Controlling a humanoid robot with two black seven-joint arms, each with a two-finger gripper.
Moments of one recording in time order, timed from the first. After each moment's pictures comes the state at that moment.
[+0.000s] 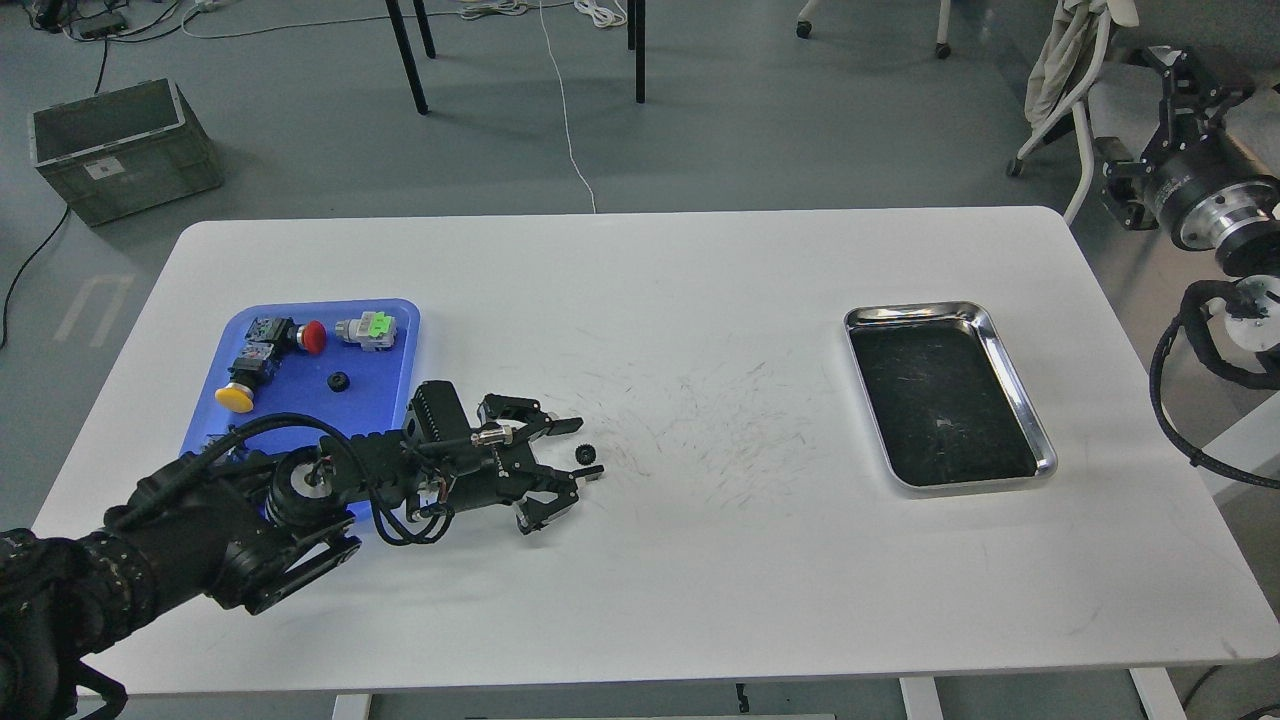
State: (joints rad) left arm -0.74 0.22 -0.12 -0.67 2.18 0.38 -0.49; right arm 0.94 -0.60 0.41 0.59 -0.11 0.16 0.32
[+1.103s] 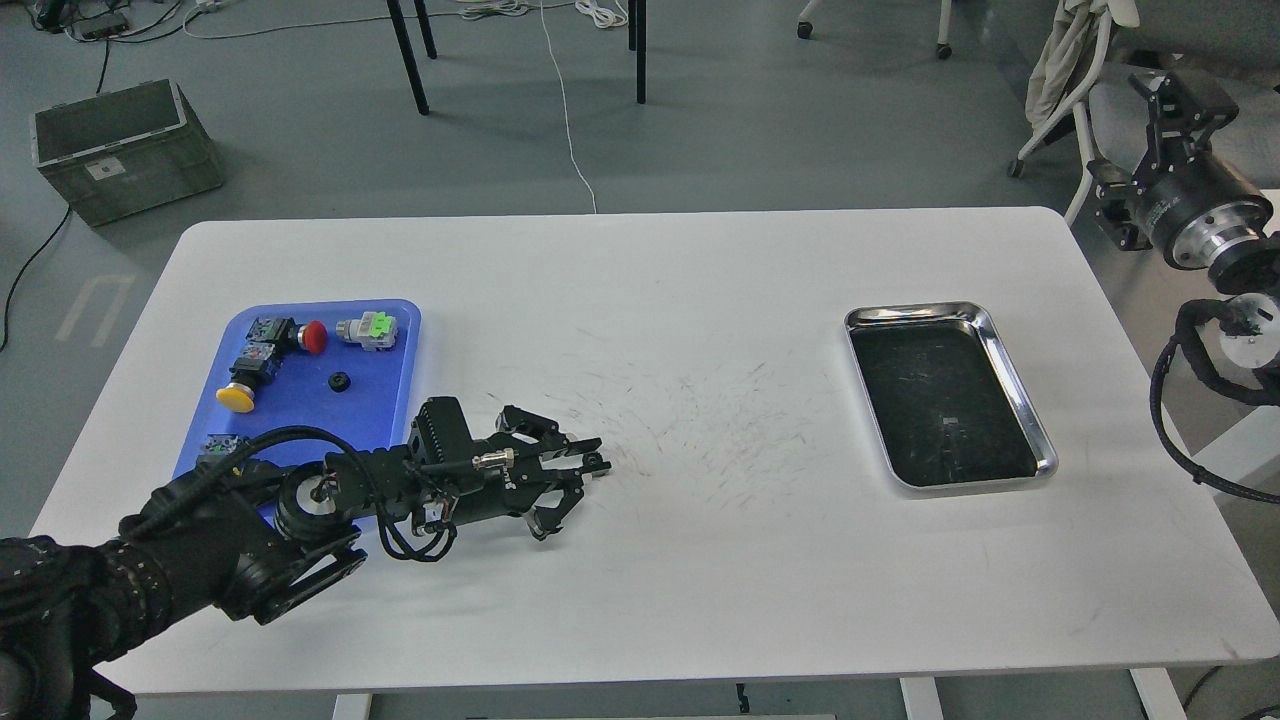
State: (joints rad) left arm -0.73 0.20 -0.08 -0.63 2.18 0.47 -0.49; right arm 0.92 -0.60 0.38 0.59 -0.12 0.16 0.33
